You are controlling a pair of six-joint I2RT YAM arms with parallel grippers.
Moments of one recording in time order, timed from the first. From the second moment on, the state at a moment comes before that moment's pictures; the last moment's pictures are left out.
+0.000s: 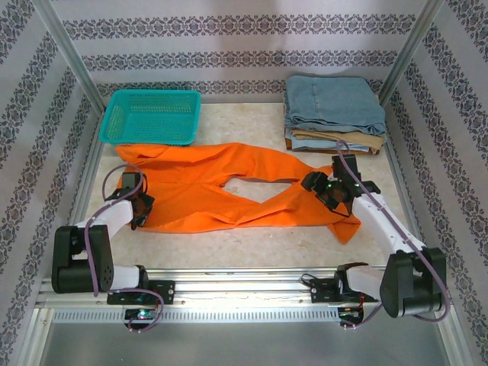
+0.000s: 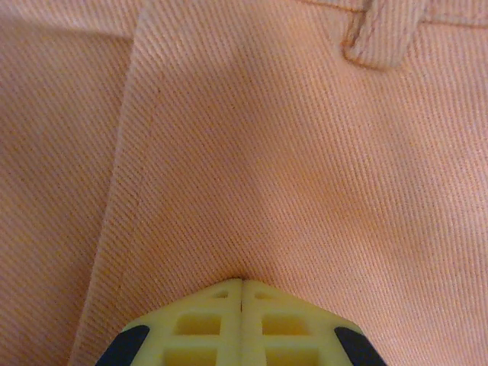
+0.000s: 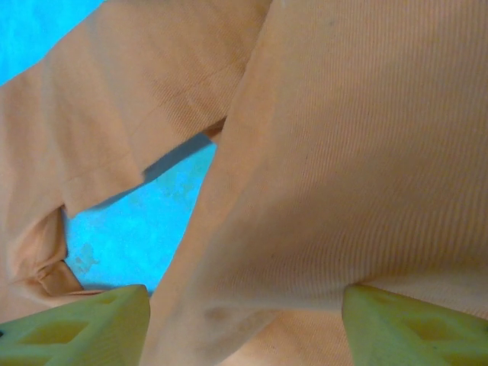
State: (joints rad) left arm 0.12 1.34 0.56 -0.39 -0.12 -1.12; right arm 0.12 1.21 0.76 -0.54 -0.25 0.79
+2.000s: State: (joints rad) left arm 0.08 0.81 0.44 -0.54 -0.01 -1.05; right arm 0.32 0.44 0.69 -1.08 0.14 0.89
